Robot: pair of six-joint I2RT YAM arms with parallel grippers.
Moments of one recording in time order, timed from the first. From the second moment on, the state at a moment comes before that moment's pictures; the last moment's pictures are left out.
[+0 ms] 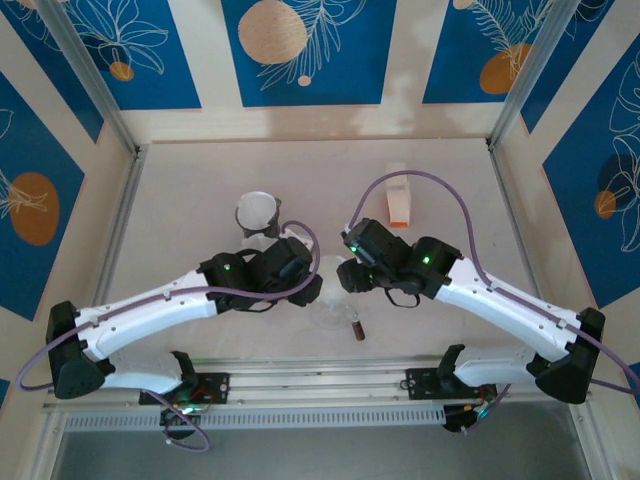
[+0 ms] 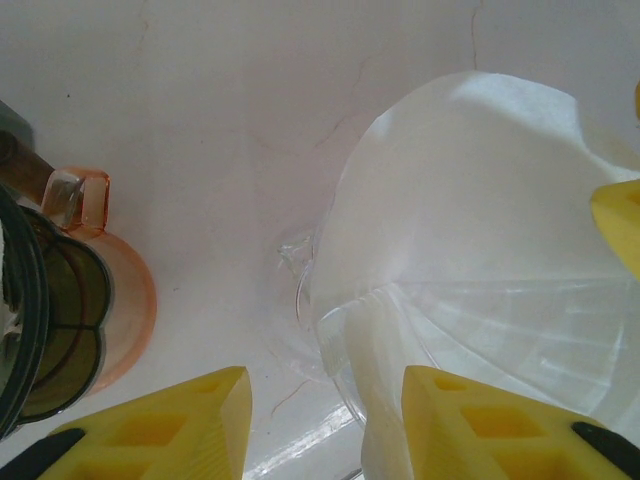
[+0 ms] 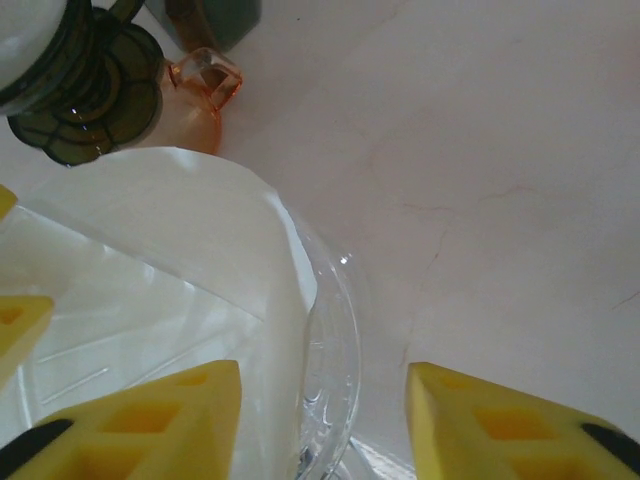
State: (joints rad) left arm -1.10 1.26 1.13 -0.79 -0.18 -0.62; right arm 0.97 1.18 1.18 -1.01 0.19 0.47
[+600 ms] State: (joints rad) left arm -1.10 1.26 1.13 -0.78 -0.18 -0.62; right arm 0.92 1.14 1.13 -1.02 0.19 0.52
